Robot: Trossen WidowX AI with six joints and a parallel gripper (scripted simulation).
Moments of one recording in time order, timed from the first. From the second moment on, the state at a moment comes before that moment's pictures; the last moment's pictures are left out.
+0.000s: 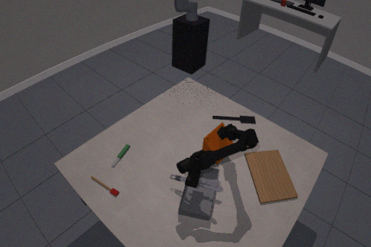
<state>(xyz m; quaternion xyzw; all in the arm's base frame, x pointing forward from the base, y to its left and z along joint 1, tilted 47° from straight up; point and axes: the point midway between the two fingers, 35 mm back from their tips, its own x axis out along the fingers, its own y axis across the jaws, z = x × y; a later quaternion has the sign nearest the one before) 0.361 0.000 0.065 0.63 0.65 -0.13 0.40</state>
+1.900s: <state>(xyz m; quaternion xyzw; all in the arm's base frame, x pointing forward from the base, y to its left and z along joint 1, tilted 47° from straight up) 0.406 0.011 0.083 0.63 0.65 -0.13 0.40</state>
